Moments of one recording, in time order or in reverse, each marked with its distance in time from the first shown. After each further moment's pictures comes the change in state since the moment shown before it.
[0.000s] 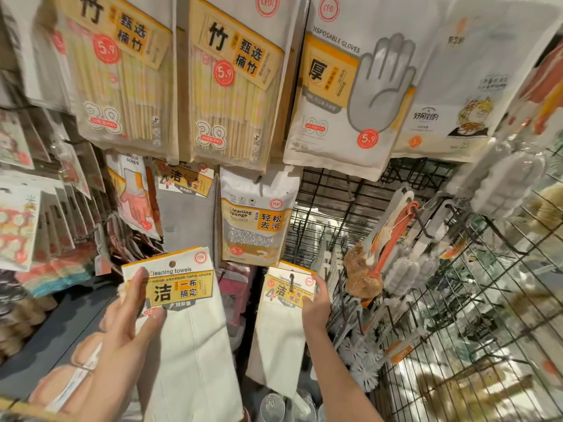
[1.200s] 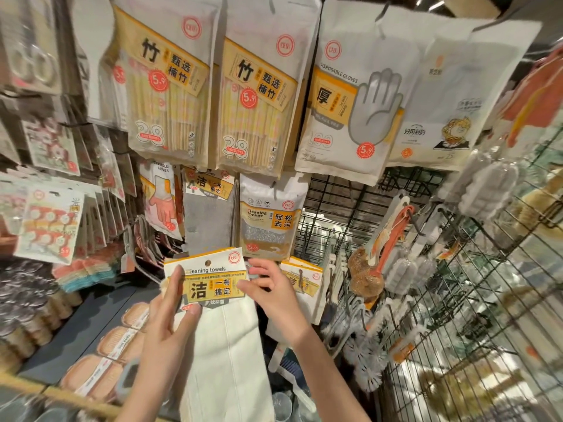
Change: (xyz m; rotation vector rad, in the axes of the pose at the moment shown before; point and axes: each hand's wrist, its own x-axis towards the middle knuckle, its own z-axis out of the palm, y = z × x) left_hand -0.041 0.014 -0.005 -0.072 -0.056 0.105; right_hand -0.139 -0.146 0.010 0.055 -0.699 -0.165
